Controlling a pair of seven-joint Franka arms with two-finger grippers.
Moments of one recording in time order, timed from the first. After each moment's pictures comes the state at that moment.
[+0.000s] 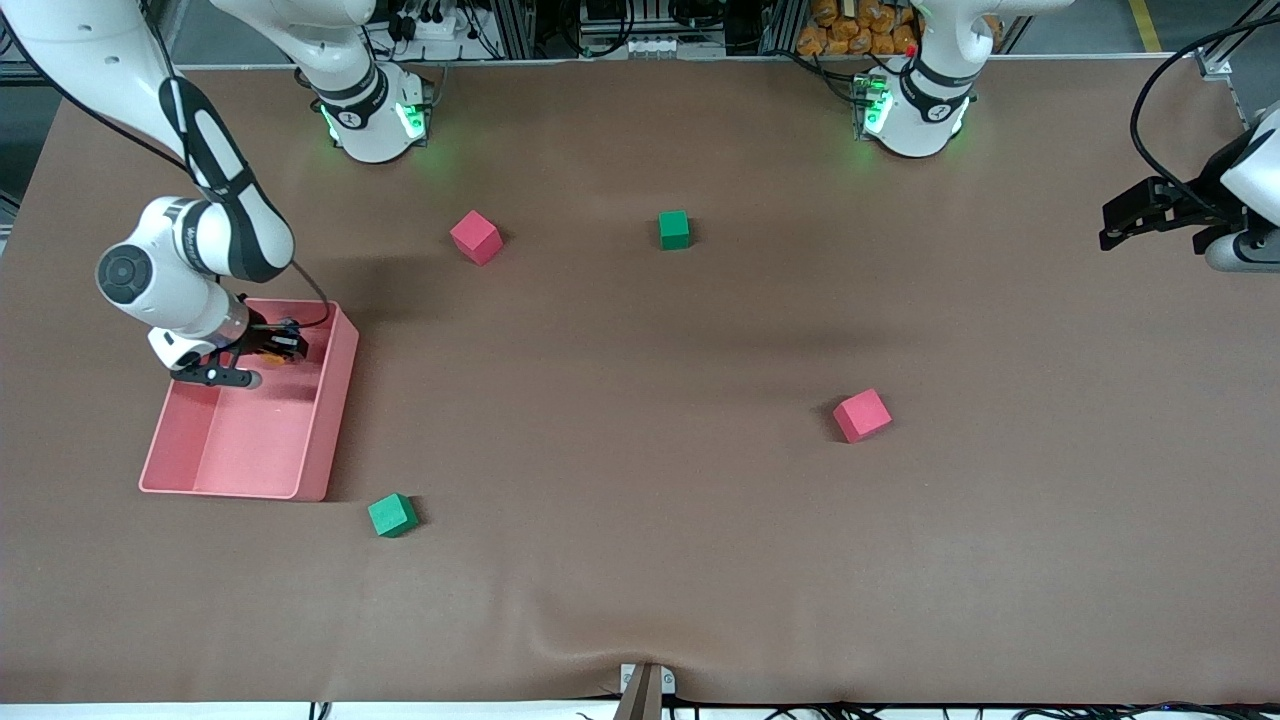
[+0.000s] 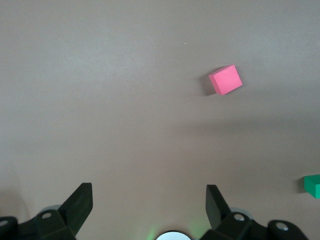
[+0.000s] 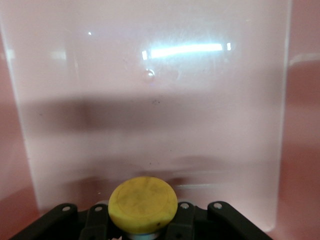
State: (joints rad) left arm -0.05 -0.03 0.02 -1.59 0.03 1.49 0.04; right arm -0.15 0.28 -0.04 -2.38 -0.02 2.59 -0.07
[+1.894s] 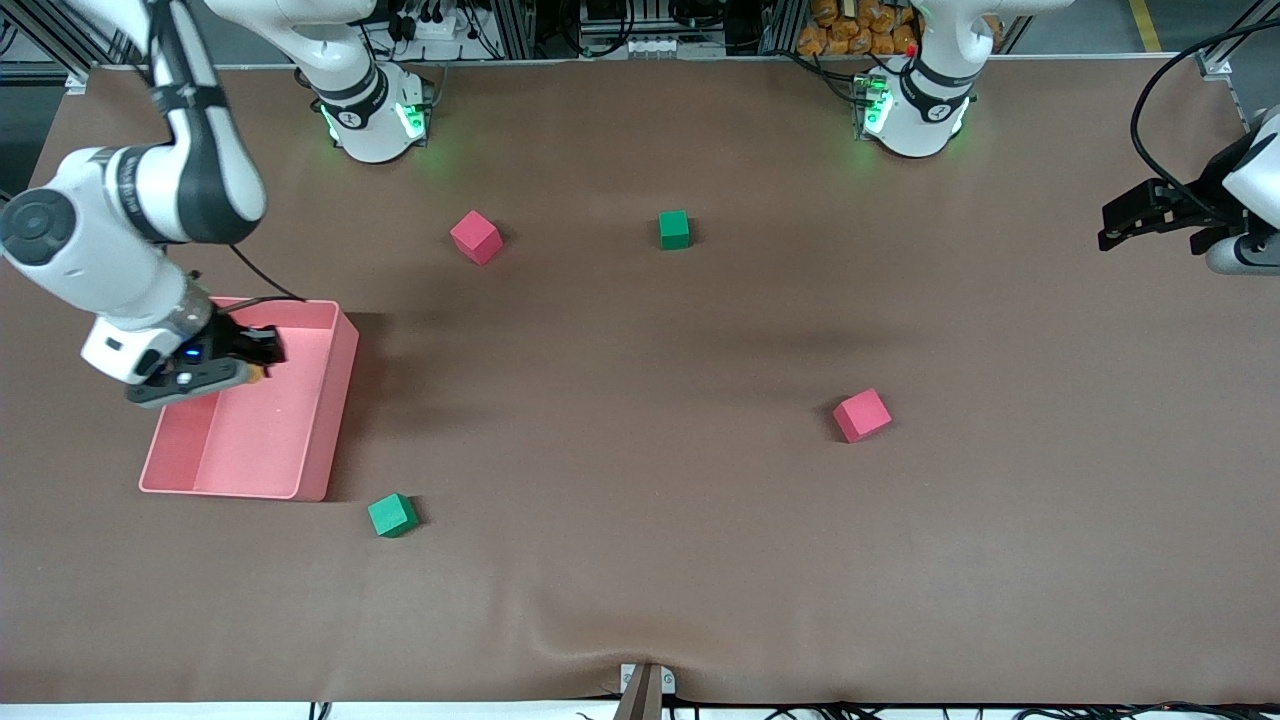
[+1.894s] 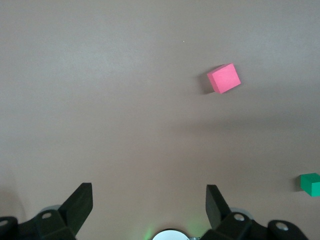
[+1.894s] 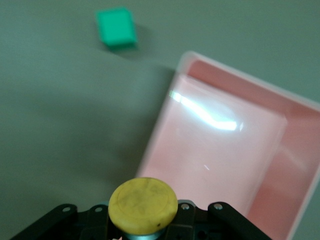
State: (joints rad) left arm -0.05 -0.03 0.03 -1.59 0.01 1.49 0.04; right arm 0.08 0.09 -0.01 -2.06 -0.02 2.23 -0.30
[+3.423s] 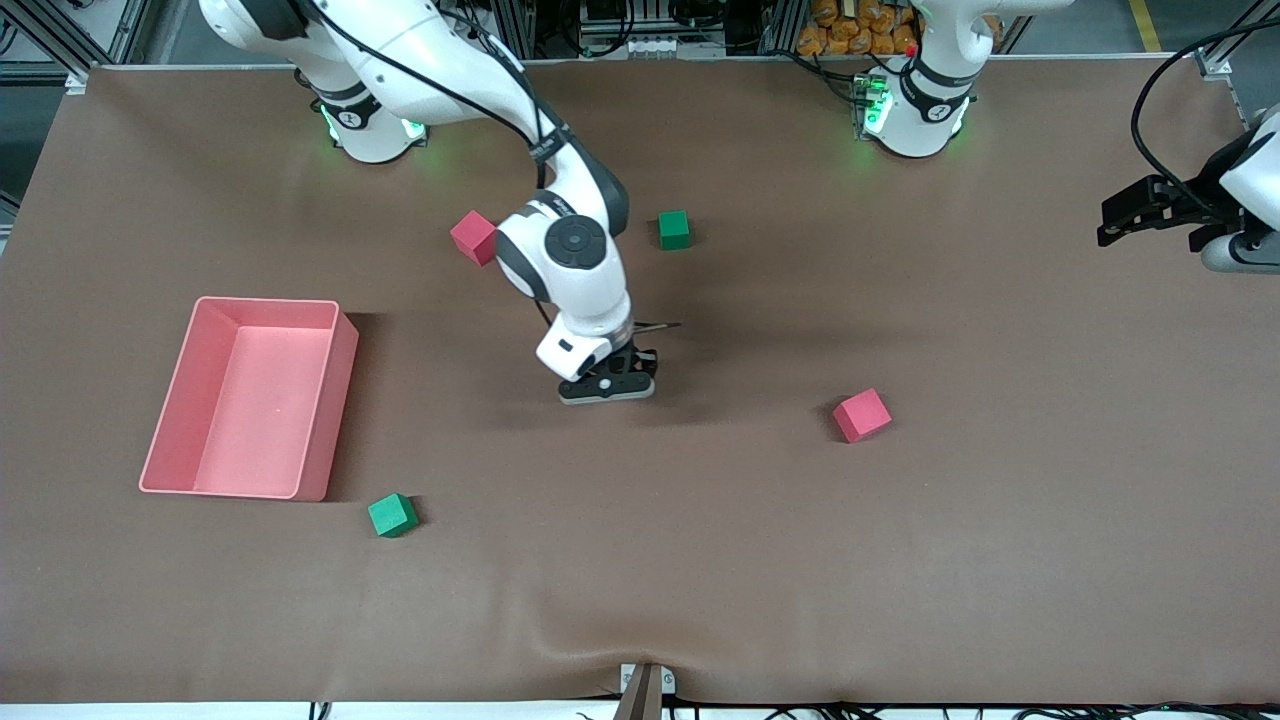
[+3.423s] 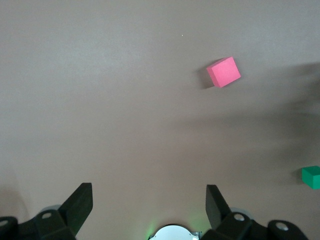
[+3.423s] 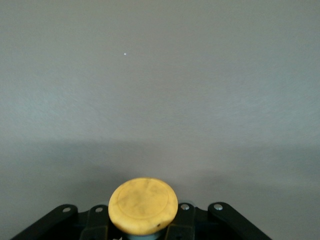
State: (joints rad) left arm -0.05 -0.02 0.03 -1.59 0.01 1.47 0.06; right arm 0.75 0.72 -0.01 -1.54 -0.08 2.46 0.80
